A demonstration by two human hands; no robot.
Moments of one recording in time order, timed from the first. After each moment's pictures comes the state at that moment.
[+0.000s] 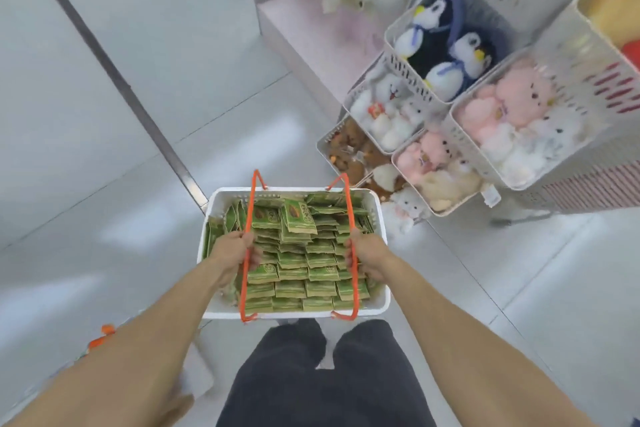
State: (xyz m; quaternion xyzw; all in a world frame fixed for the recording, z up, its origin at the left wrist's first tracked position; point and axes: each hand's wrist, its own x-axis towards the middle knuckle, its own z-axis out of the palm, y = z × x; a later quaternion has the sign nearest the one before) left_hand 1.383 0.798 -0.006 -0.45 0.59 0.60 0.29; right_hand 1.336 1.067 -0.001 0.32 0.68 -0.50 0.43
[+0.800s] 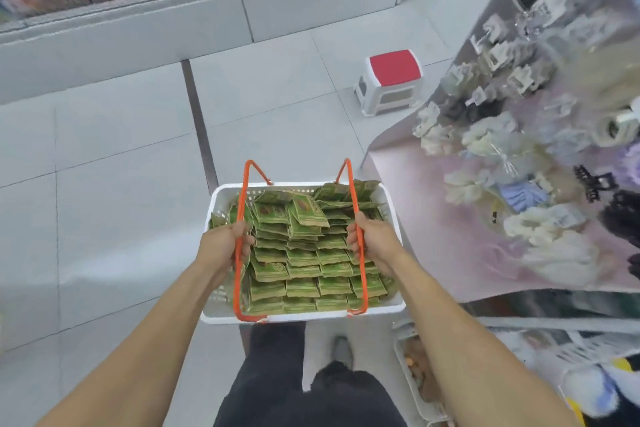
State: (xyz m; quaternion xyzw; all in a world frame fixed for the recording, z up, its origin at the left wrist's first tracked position) left_hand 0.874 0.399 0.063 -0.53 0.55 0.64 0.05; right_hand 0.728 0.646 0.034 0.12 0.70 -0.53 0.46
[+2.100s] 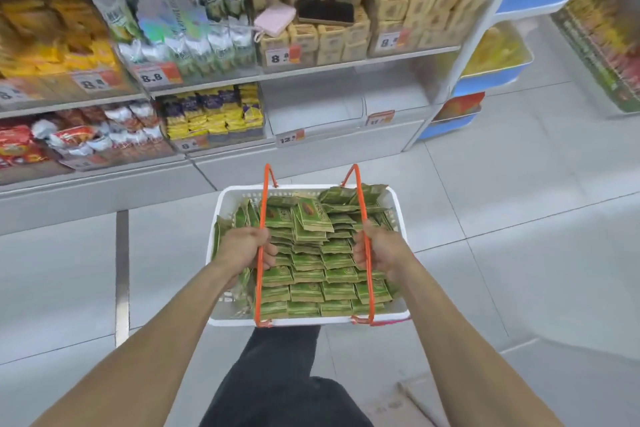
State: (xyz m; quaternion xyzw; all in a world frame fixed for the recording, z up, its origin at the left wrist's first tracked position) left_hand -0.089 0.003 0.032 -0.47 0.58 0.65 0.11; right_hand -0.241 0.235 0.033 0.14 0.73 -0.48 0.46
